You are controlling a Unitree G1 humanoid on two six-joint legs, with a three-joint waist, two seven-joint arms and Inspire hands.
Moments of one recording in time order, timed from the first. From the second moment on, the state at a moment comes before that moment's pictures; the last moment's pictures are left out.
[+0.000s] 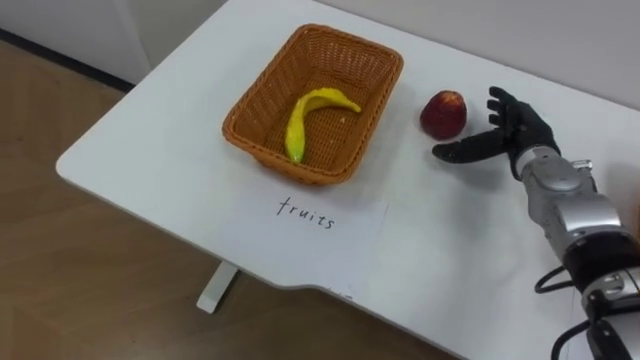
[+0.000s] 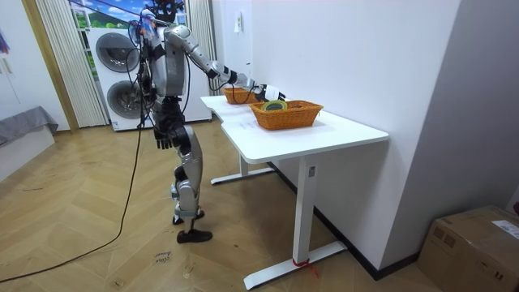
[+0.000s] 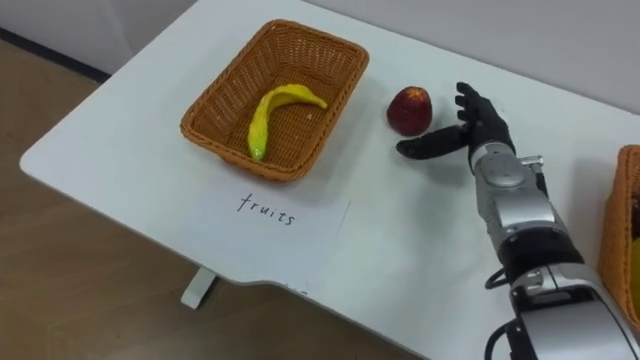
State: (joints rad) left arm 0.27 0.21 -0.04 0.88 0.21 0.19 0.16; right arm -0.65 -0.44 0.16 0.95 0.14 0.08 -0.07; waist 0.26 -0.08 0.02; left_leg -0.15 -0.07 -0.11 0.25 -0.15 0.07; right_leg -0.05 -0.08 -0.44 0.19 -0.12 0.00
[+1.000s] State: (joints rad) left arm 0.23 0.24 -0.06 0.90 0.21 0.19 0.16; right arm -0.71 -0.47 0.22 1.01 0.05 0.10 -0.05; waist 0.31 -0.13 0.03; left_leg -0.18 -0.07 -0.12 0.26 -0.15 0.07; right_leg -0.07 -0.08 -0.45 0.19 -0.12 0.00
